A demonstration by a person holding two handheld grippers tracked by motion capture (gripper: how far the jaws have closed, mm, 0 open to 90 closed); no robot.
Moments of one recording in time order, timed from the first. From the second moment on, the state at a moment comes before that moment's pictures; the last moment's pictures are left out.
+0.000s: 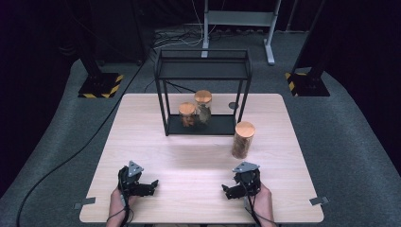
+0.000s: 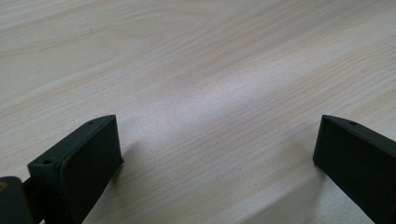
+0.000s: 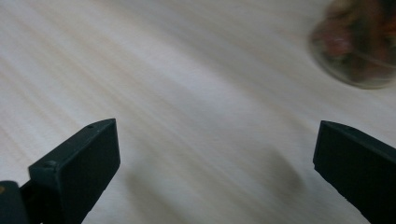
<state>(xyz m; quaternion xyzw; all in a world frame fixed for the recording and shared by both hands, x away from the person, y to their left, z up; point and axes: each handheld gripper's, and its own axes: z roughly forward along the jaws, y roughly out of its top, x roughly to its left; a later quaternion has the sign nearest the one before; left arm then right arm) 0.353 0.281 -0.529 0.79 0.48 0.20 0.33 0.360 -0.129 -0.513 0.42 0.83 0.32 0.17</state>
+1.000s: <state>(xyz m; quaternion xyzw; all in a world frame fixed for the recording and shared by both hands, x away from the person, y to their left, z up) 0.353 0.282 -0.529 0.79 0.48 0.20 0.33 0.443 -0.156 -0.439 0.46 0.76 0.39 0.25</state>
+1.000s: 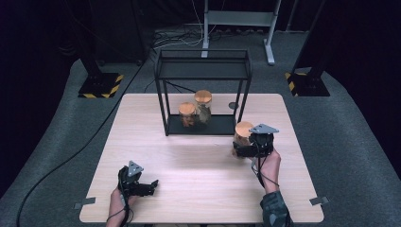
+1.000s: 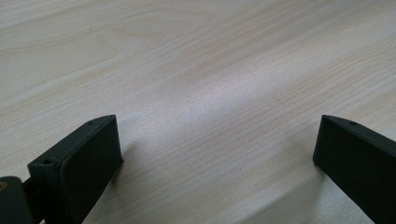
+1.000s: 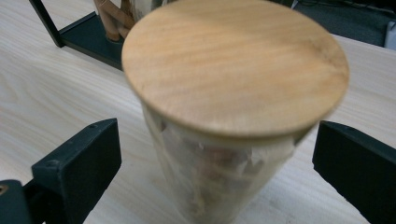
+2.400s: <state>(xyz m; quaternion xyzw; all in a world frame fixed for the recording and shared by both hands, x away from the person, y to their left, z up) 0.354 0.282 -0.529 0.79 0.48 0.20 0.33 0.444 -0.147 -0.425 0.44 0.74 0.43 0.28</state>
